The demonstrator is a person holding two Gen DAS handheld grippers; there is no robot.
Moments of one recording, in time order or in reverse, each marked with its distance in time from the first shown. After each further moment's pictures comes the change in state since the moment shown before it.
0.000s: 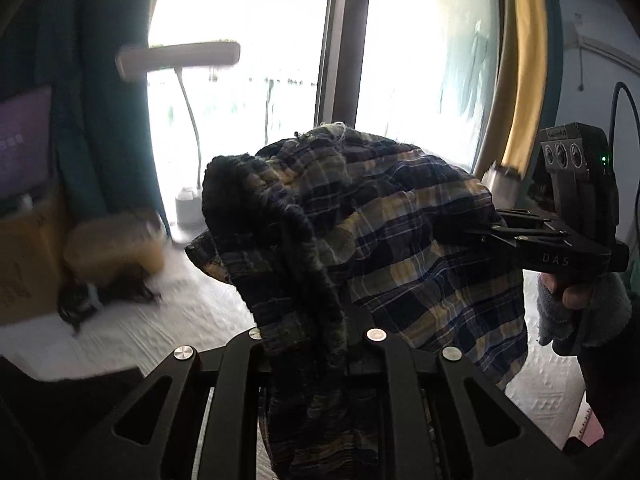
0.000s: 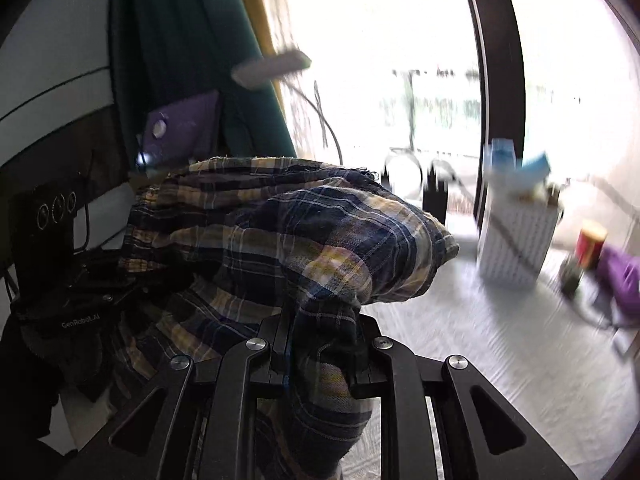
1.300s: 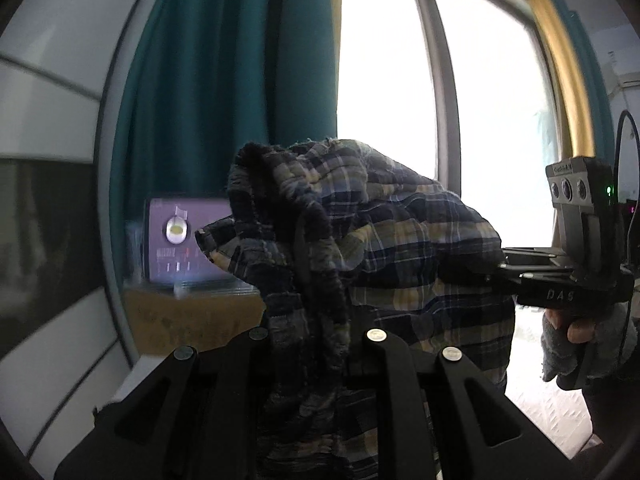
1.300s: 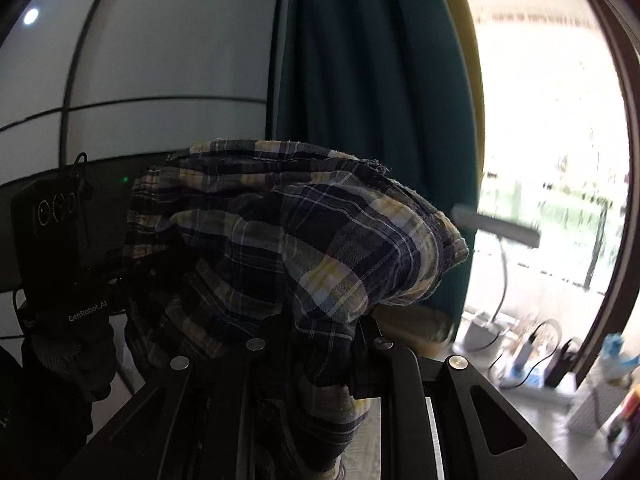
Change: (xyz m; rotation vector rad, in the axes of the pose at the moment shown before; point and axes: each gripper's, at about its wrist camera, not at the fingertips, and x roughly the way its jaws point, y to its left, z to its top) left arm -0.213 0.084 -0.019 -0.050 -0.307 0.375; right arm -0.002 0.177 0.087 -0.256 -0.202 0.276
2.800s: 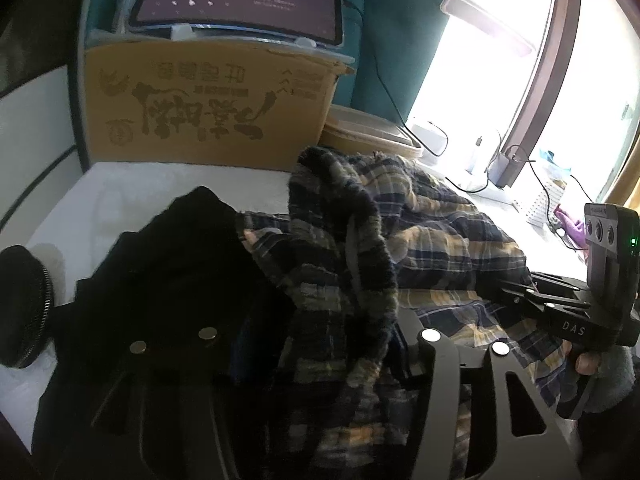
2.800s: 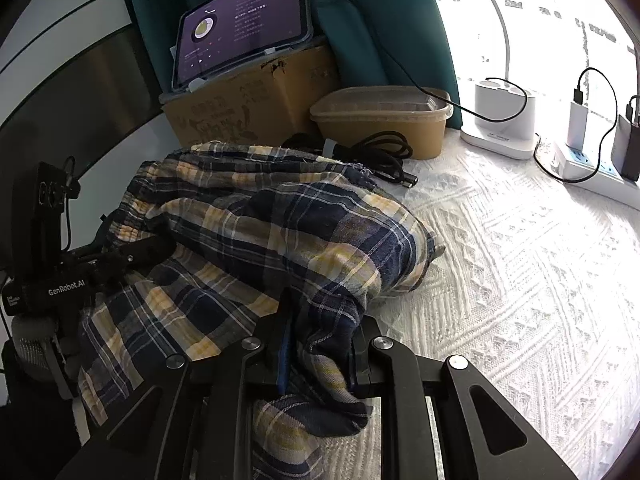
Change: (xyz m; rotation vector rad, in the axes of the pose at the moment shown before) left arm 0.138 0.067 -0.123 -0.250 0.524 0.039; right arm 0.163 -0.057 -0.147 0.345 0.432 -0.033
